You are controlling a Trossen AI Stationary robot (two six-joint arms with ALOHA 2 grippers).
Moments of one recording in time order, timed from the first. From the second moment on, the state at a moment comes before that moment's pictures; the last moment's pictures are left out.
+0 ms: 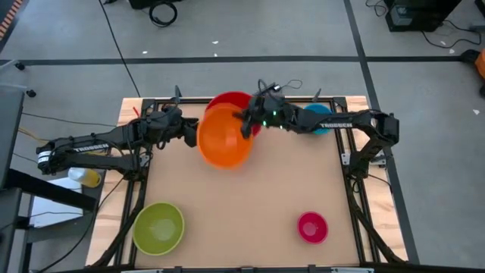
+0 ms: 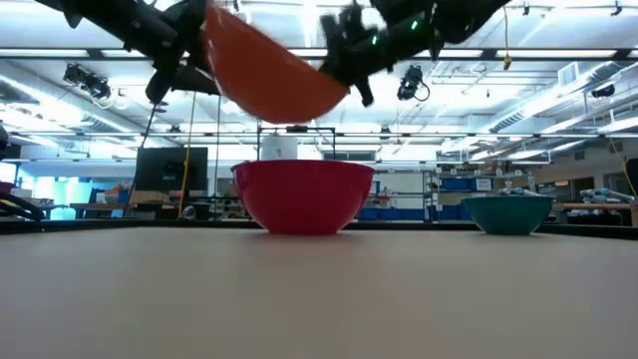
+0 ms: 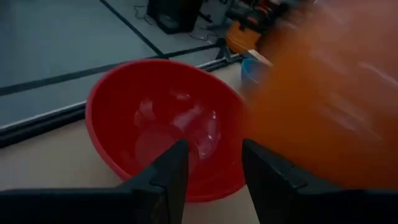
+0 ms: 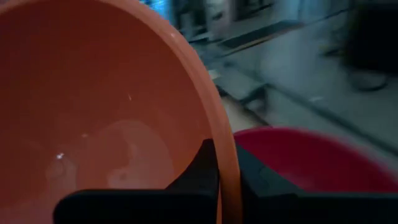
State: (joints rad) left arm 0.25 0.82 0.67 -0.22 -0.31 -0.52; right arm -0.33 1.67 1.18 0.21 0.09 0.24
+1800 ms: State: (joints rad) left arm 0.14 0.73 0.68 -0.63 -0.06 -0.67; right arm -0.53 1.67 1.18 0.01 0.01 0.53
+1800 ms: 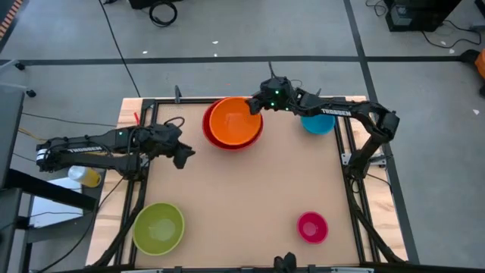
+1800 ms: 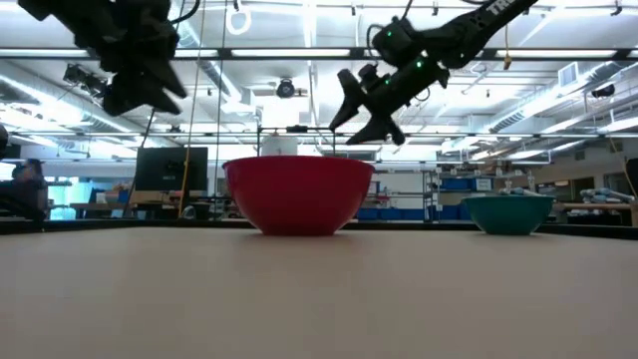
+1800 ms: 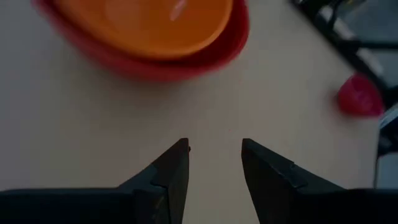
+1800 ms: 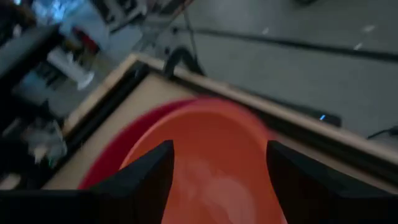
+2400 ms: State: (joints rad) left arm 0.10 0.72 0.68 -0.87 0.30 -0.60; right arm -0.36 1.61 1.18 0.10 0.07 0.67
